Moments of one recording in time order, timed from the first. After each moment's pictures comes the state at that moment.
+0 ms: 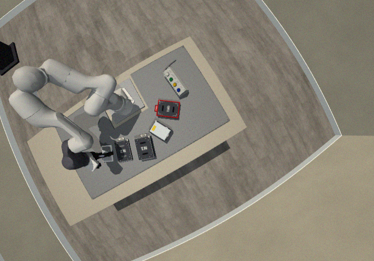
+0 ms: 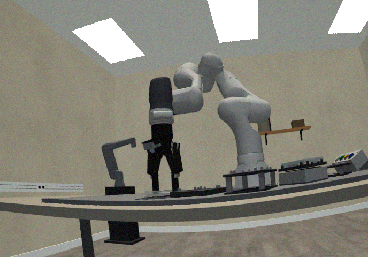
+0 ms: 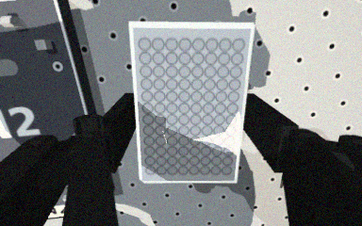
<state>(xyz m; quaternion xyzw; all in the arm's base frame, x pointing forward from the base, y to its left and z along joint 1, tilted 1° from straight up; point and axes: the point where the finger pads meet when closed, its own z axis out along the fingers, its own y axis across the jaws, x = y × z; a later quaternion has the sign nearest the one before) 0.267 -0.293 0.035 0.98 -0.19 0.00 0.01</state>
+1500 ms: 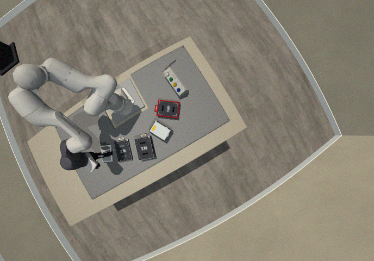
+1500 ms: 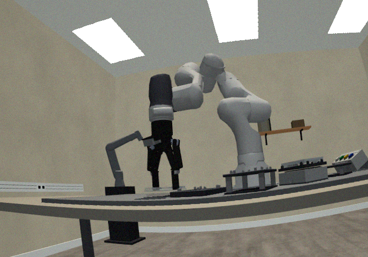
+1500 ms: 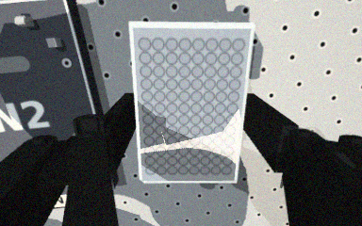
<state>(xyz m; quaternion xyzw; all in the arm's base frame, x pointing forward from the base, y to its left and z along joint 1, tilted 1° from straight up) 0.266 -0.293 0.047 0.98 -0.19 0.00 0.01</state>
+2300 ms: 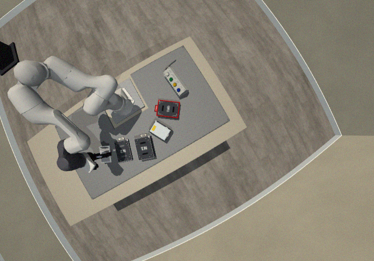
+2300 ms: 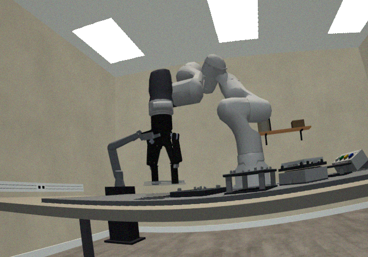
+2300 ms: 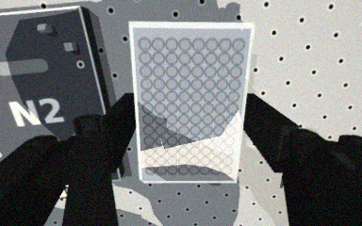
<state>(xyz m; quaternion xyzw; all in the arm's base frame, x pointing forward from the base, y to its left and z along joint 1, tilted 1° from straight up) 0.269 -0.293 0.067 0.98 -0.19 0.00 0.01</state>
